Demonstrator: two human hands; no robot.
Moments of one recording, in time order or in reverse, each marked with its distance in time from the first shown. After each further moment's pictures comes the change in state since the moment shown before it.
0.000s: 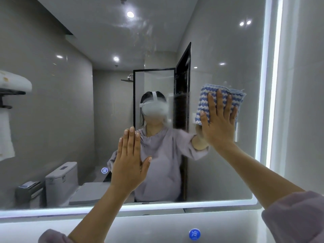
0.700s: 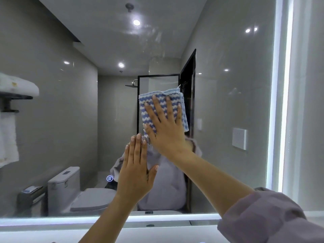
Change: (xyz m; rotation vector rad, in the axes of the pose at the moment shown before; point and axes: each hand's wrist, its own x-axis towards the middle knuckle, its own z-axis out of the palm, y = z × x) left_hand 0.001 0.002 -0.002 -0.040 -0.009 -0.026; right_hand -0.005 -0.148 0.021 -0.023 -0.031 -0.408
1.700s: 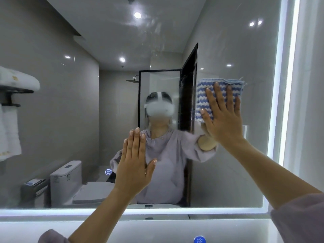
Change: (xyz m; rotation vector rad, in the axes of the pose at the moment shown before) left_hand -0.002 -0.004 0.006 0.039 0.031 0.032; right_hand -0.034 0.143 -0.023 -0.070 0.042 0.178
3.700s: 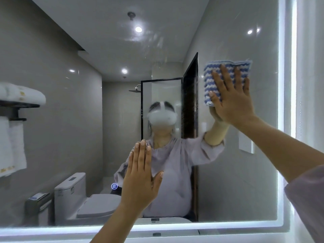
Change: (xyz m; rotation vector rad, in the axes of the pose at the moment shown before) left_hand 0.000 -0.002 0.003 -0.039 0.042 0.013; right_hand 0.071 0.023 -0.017 -0.064 0.040 0.001
